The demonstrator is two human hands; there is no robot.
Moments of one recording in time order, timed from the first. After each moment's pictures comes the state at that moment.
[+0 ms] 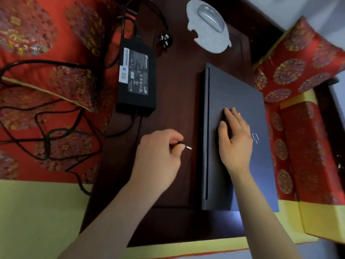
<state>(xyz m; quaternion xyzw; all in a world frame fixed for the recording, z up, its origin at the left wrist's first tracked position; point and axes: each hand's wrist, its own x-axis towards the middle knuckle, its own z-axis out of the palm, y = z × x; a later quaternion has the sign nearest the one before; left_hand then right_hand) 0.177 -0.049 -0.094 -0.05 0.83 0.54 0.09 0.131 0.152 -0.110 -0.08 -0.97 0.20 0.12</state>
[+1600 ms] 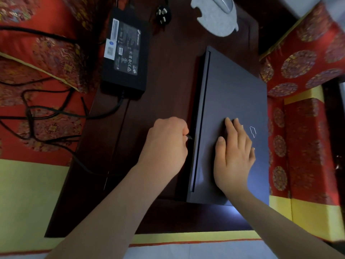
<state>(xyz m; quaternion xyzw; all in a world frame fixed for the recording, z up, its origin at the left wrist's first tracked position) 0.165 -0.012 -0.090 -0.03 0.85 0.51 0.16 0.184 0.163 -0.109 -0.09 -0.99 0.08 0.06</state>
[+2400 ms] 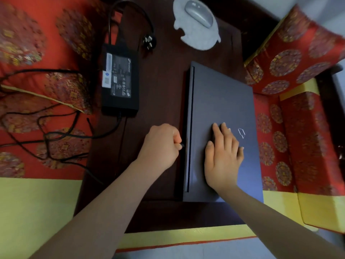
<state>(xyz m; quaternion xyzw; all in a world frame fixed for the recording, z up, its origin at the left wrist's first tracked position) 0.148 -0.012 -0.100 0.00 0.86 0.48 0.19 0.183 0.162 -0.106 -0.09 -0.99 0.06 0.03</state>
